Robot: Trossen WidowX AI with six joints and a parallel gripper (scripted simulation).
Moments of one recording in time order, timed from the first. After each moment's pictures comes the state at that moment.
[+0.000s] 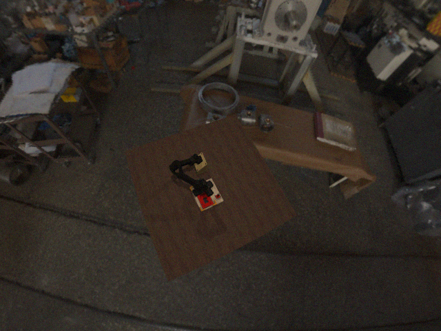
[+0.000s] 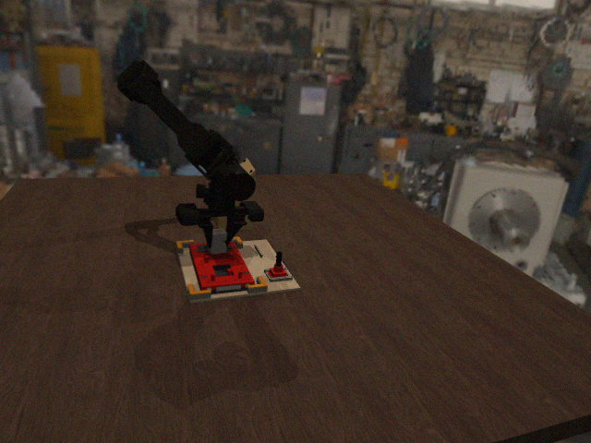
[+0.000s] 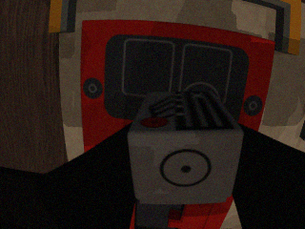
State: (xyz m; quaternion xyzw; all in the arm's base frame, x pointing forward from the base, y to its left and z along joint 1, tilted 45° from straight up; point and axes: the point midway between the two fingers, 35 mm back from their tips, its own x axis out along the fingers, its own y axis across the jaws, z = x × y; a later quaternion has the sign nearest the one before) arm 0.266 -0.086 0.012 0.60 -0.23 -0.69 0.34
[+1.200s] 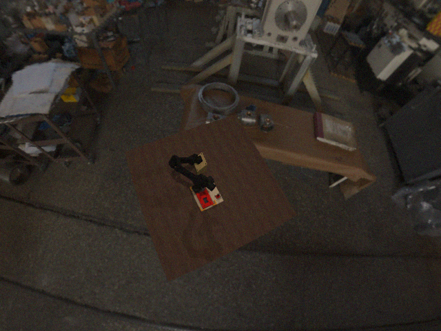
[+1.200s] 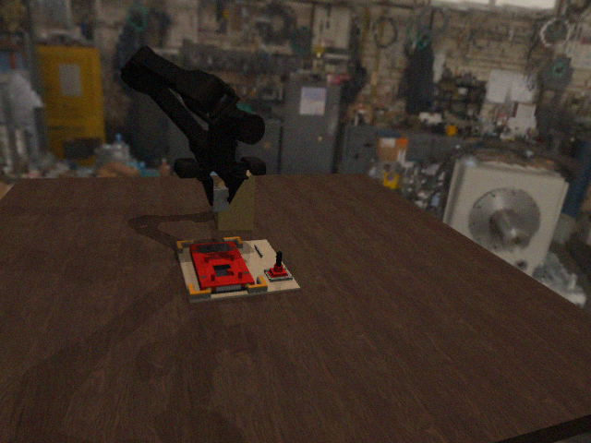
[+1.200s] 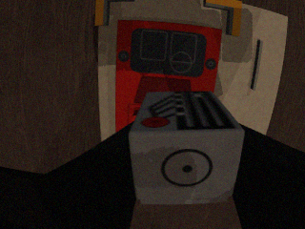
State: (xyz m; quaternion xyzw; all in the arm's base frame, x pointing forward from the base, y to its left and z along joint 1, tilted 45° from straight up) arm 0.268 -0.012 0.085 0.62 -0.21 -0.68 0.33
